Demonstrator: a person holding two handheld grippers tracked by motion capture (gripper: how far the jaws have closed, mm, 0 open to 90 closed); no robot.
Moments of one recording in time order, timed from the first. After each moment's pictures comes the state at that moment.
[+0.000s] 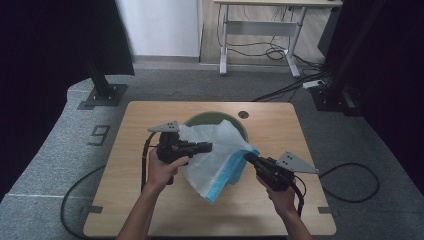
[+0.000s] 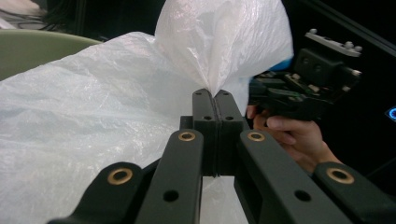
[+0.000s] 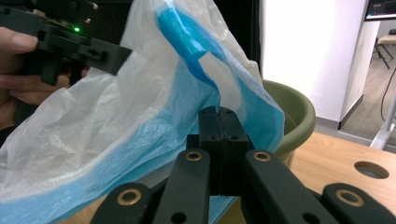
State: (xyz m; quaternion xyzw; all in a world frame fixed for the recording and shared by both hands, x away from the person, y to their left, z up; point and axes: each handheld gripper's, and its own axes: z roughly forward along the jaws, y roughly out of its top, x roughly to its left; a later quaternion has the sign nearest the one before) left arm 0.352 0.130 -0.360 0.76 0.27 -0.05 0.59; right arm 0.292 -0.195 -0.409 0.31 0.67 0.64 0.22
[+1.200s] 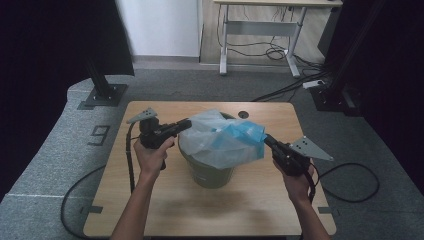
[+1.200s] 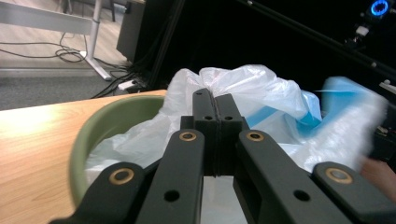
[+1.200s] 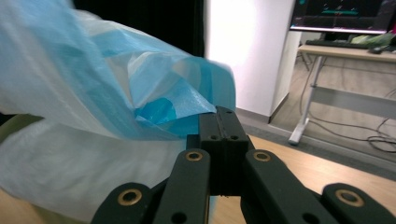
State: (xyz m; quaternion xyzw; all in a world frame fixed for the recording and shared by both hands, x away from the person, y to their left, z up) left arm 0.369 0.171 -0.347 0.68 0.37 0.06 0.63; right arm 0.314 -0.228 -0.380 0.36 0.66 0.58 0.32
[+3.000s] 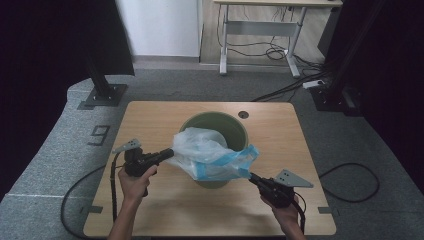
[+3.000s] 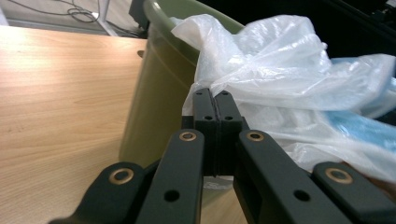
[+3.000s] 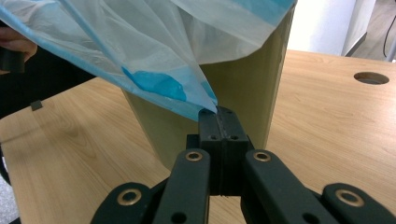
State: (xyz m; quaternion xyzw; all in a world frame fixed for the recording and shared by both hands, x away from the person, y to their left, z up) left arm 0.340 0.224 -0.429 0.69 0.41 0.03 0.59; right arm 0.277 -0.212 -0.475 0.36 0.72 0.57 0.18
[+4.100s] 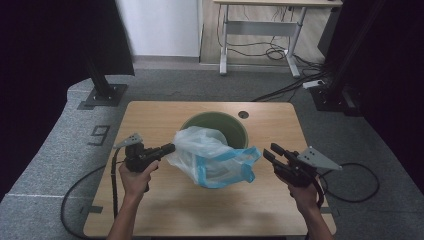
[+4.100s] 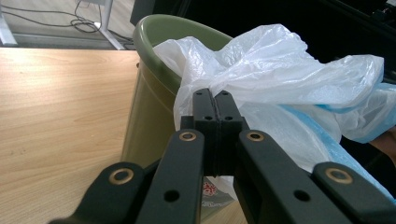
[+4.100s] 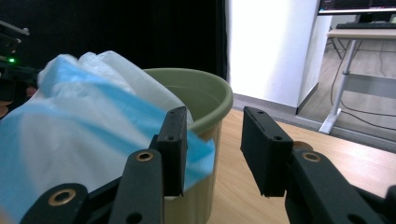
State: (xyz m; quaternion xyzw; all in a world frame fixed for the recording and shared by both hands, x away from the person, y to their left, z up) left arm 0.340 0.217 -0.409 0.70 0.40 0.05 0.59; right arm 0.298 -0.244 -0.396 0.35 0.67 0.60 0.26
